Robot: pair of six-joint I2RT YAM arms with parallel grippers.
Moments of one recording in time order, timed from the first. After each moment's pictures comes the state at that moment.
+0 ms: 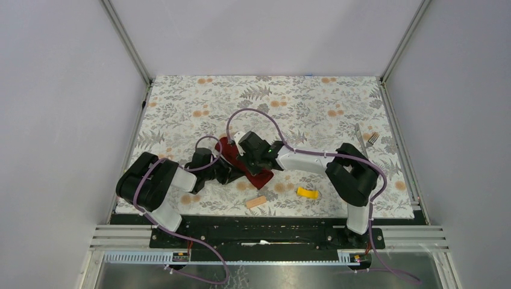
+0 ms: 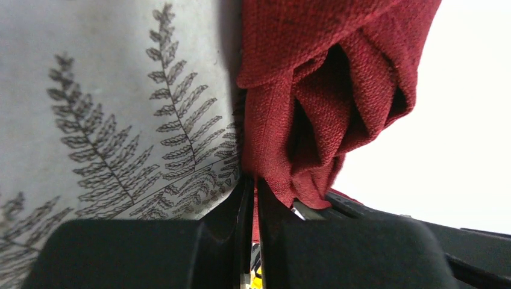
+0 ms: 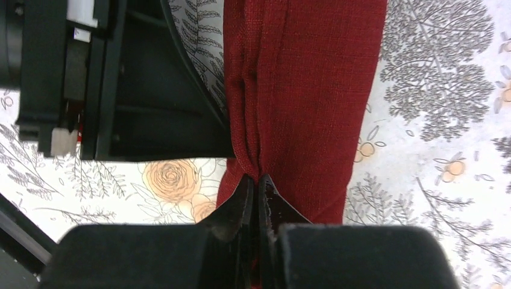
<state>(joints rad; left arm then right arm) -0.36 1.63 0.32 0.61 0.51 -1.33 0.96 1.88 1.25 -0.32 0.01 0.08</state>
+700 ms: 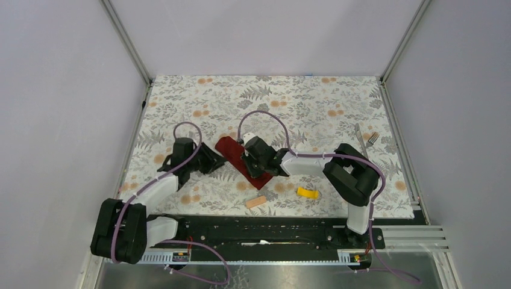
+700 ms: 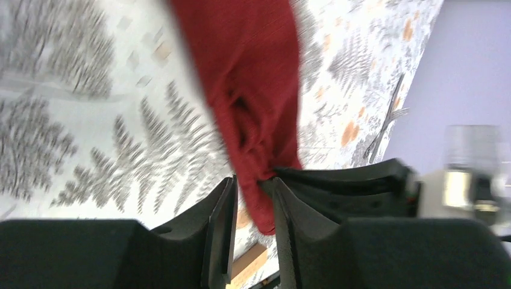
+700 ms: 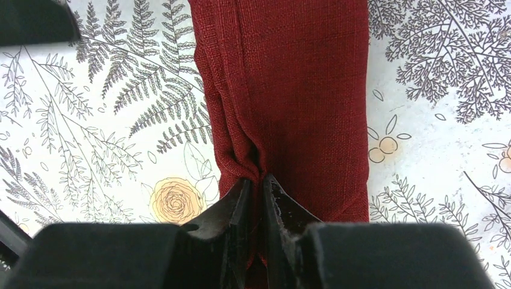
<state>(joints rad) -0.21 1.17 0.38 0.07 0.38 -1.03 0.95 1.89 1.10 -0.08 0.02 0.31</state>
